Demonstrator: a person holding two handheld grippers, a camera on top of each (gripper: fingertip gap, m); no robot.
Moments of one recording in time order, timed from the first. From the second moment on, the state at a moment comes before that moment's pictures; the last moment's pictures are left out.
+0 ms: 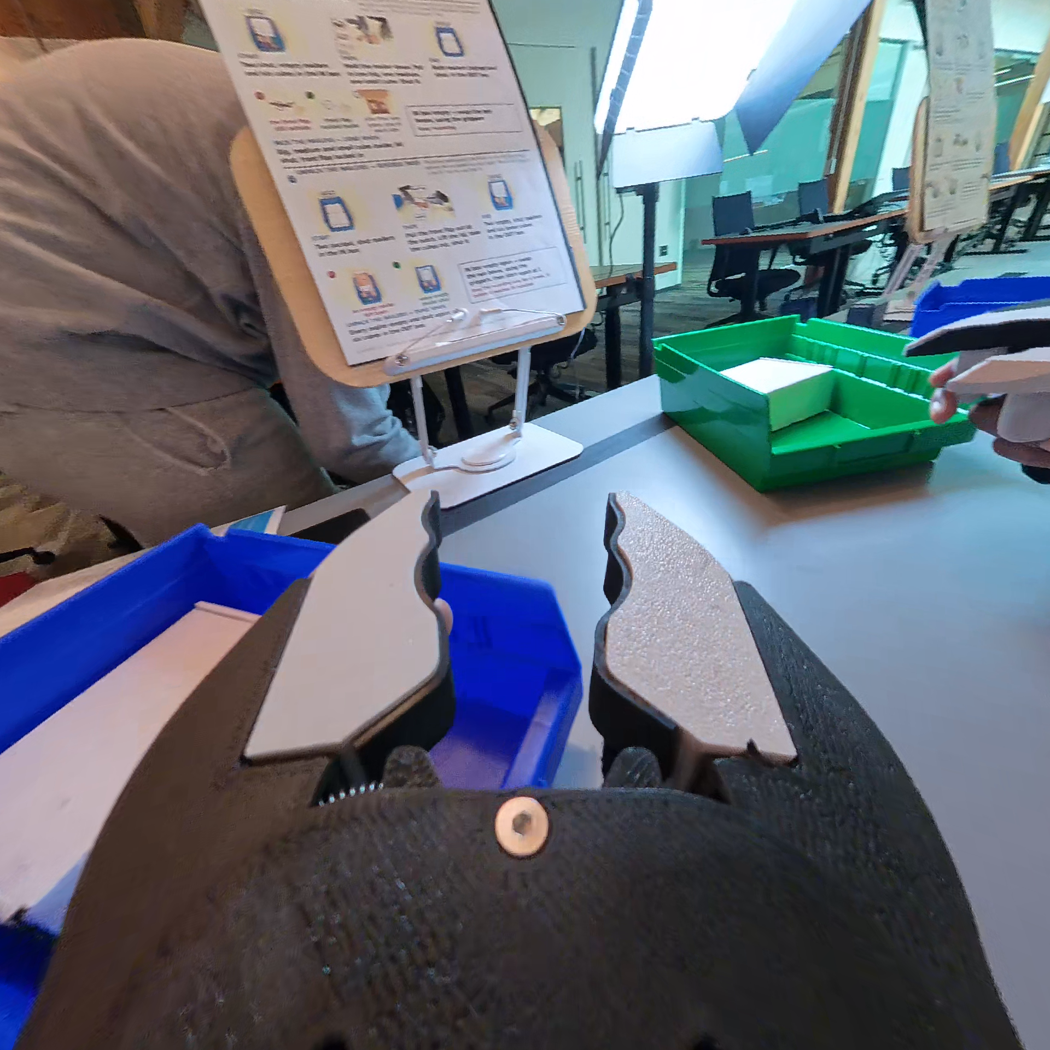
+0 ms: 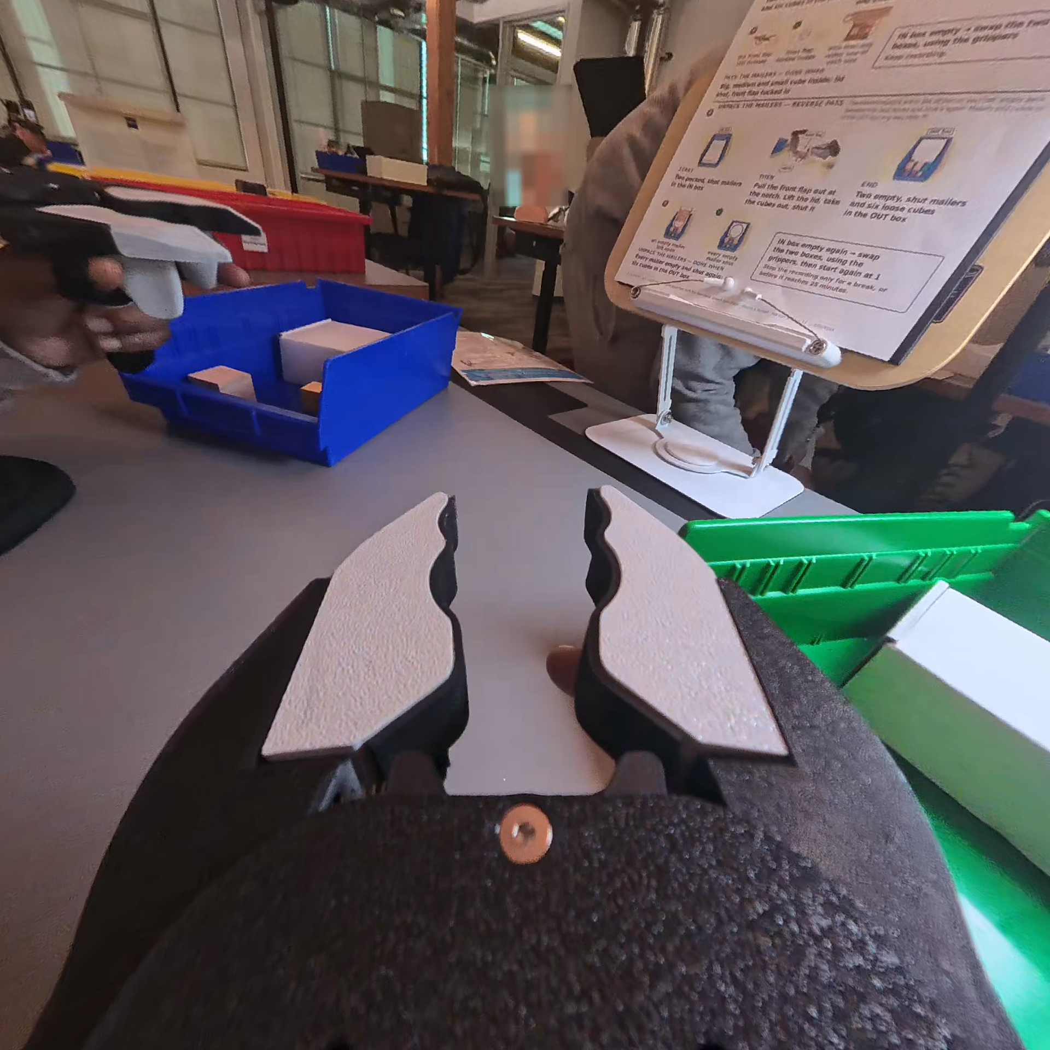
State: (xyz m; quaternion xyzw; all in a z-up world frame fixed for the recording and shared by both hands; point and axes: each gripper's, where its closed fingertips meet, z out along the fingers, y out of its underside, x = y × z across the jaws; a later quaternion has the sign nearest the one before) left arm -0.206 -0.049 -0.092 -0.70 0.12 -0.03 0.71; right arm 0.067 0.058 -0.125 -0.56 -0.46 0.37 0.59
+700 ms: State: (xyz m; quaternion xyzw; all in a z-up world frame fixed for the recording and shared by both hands) left arm -0.384 -0.028 -0.154 -0.93 0.21 0.10 0.28; right arm 0.075 0.064 -0.142 -0.57 -0.47 0.33 0.58
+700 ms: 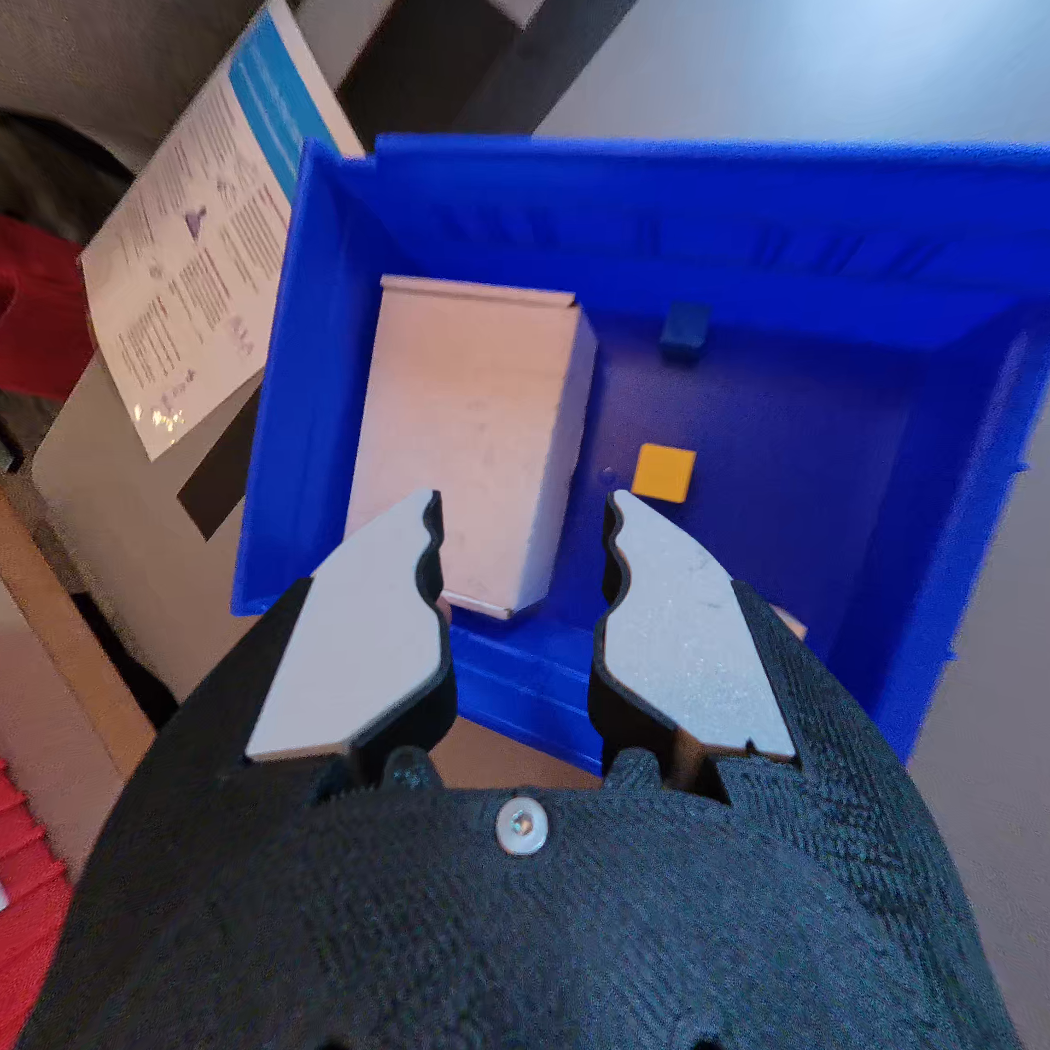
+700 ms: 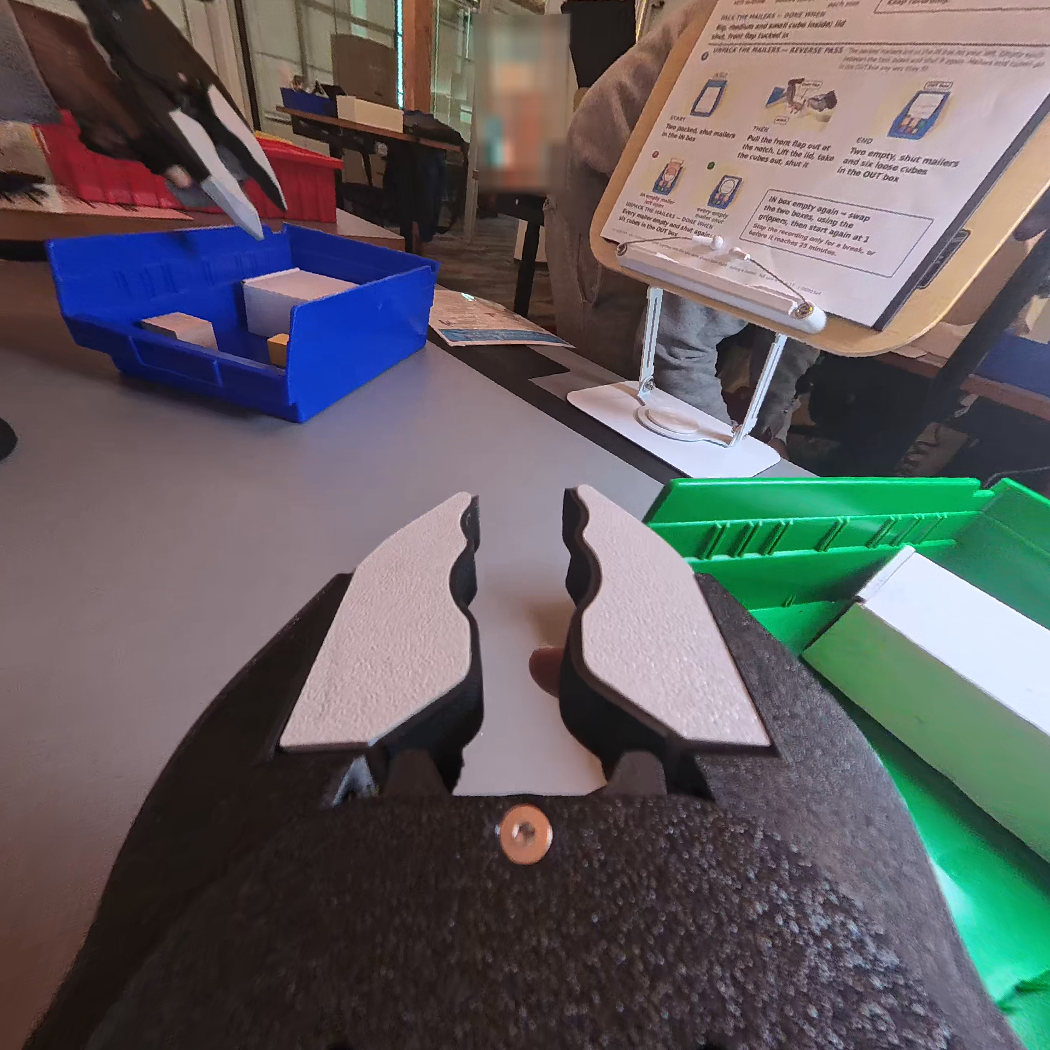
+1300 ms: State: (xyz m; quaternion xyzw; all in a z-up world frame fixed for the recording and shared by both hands) left arm -0.446 -0.001 -0.244 -0.96 0.27 0.07 -0.02; right arm 0.069 0.059 -0.169 -0.59 -0.49 0.35 0.54
